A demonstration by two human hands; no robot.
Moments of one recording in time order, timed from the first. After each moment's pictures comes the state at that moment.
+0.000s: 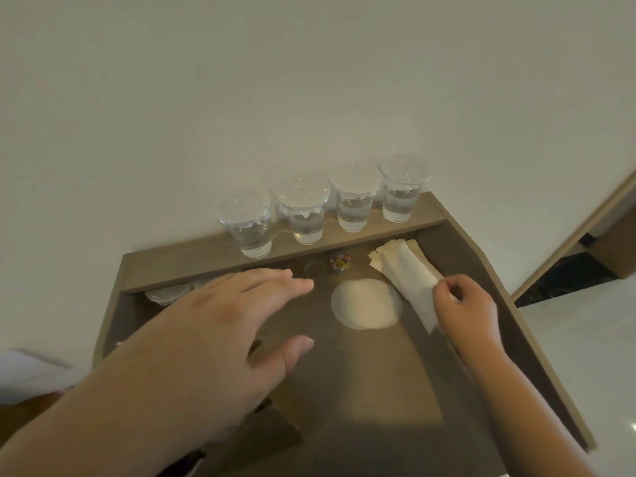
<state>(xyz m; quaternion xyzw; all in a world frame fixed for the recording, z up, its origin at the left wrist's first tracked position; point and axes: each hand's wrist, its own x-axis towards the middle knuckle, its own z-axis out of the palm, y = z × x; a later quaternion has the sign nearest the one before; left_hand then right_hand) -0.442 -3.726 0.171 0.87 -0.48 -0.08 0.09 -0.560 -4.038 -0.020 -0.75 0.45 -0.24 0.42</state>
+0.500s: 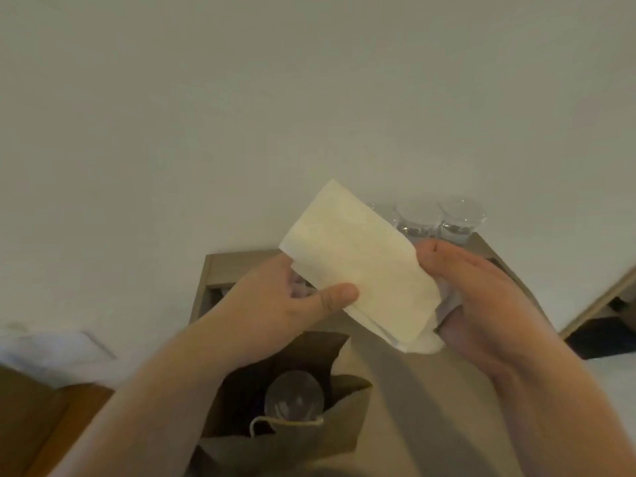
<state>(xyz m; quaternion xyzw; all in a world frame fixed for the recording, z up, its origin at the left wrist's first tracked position) -0.409 -3.654 0.185 0.80 -0.35 -0.23 0.43 -0.528 -3.872 0.162 -0.60 0.14 -0.13 0.78</state>
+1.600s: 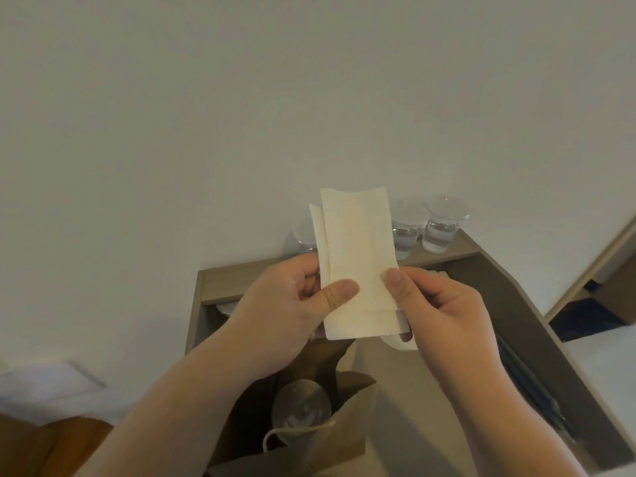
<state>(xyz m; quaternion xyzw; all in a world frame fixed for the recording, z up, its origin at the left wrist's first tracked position) -0.407 -3.660 0.178 0.74 -0.35 -0.23 0.52 -0.526 -3.815 0.143 -0.69 0.26 -0.30 0.60</state>
